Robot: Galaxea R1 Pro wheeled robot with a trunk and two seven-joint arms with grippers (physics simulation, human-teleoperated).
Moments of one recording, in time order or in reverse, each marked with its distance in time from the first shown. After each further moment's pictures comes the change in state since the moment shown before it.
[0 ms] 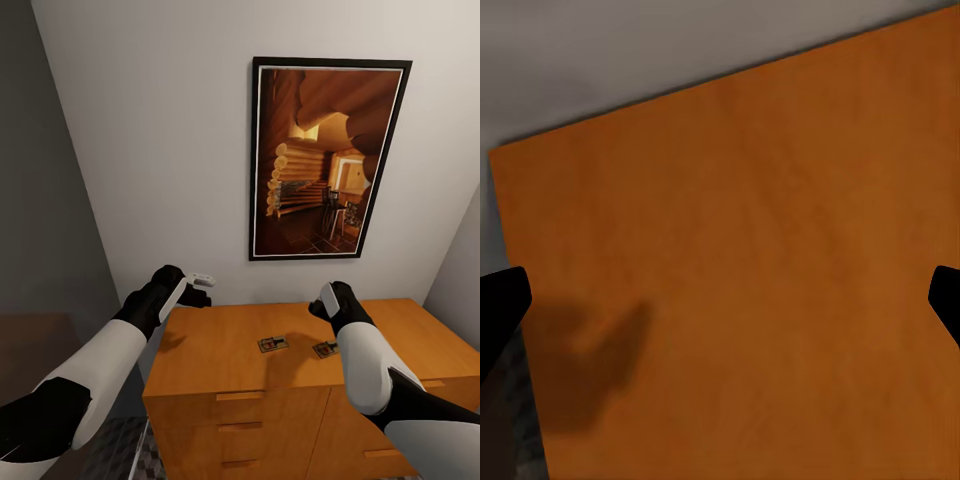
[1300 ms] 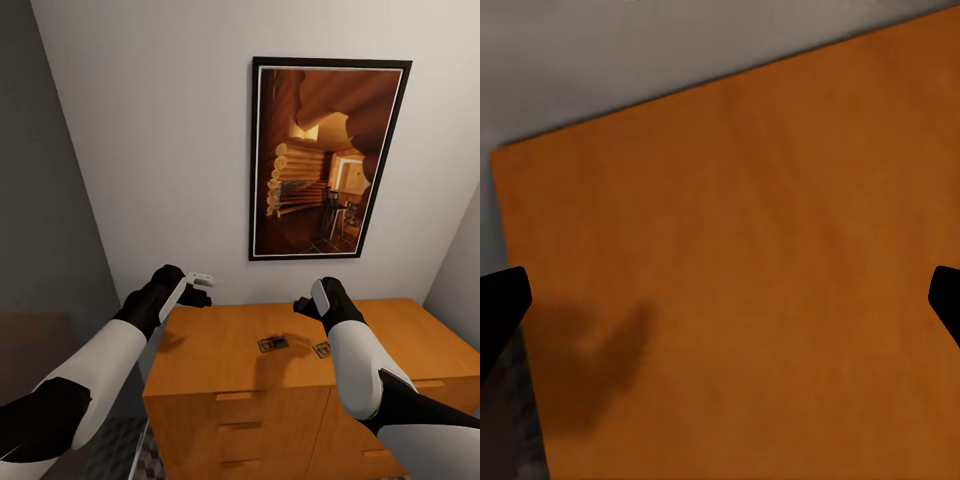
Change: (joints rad) left arm 0.000 0.000 0.000 -0.003 -0.001 0.000 0.000; right arm 0.000 0.046 0.059 -0.039 0.017 0.123 0.128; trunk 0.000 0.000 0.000
